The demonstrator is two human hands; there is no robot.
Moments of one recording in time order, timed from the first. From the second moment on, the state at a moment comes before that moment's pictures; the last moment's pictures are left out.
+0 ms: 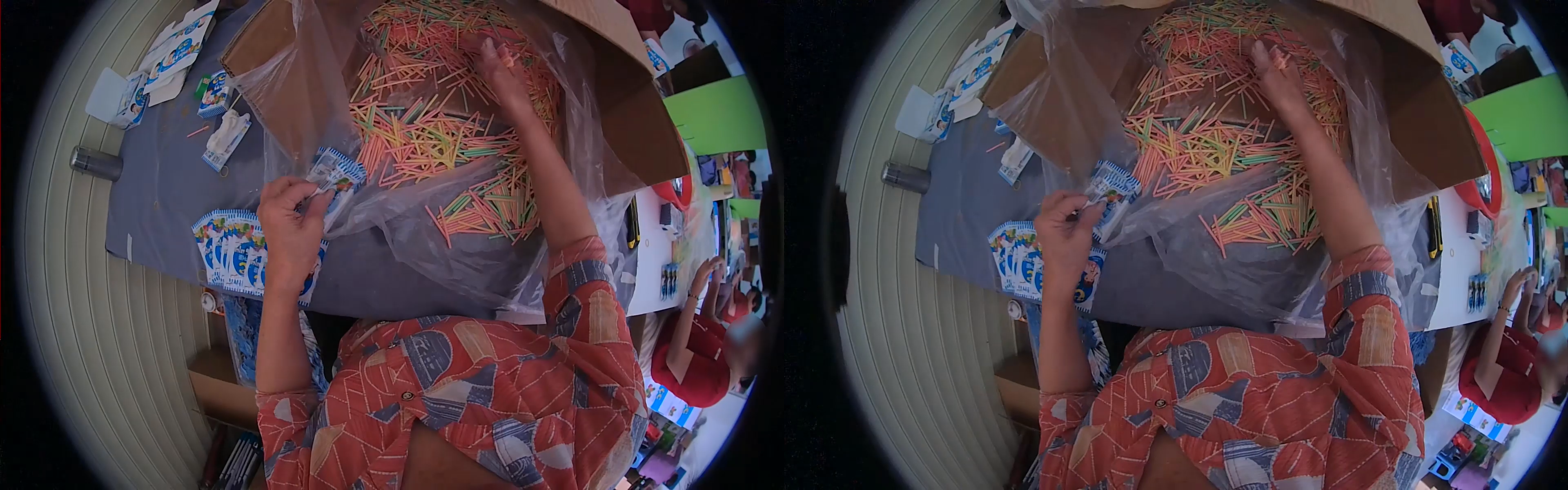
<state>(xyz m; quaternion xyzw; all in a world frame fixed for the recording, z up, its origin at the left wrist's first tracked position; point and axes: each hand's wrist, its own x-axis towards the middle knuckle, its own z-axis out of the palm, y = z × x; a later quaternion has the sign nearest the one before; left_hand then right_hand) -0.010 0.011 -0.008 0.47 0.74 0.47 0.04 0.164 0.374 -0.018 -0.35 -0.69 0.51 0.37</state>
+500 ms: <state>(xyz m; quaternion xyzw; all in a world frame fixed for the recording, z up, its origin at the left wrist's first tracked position) 0.036 0.063 0.007 0.44 0.57 0.67 0.20 0.145 0.204 0.070 -0.03 -0.79 0.57 0.22</state>
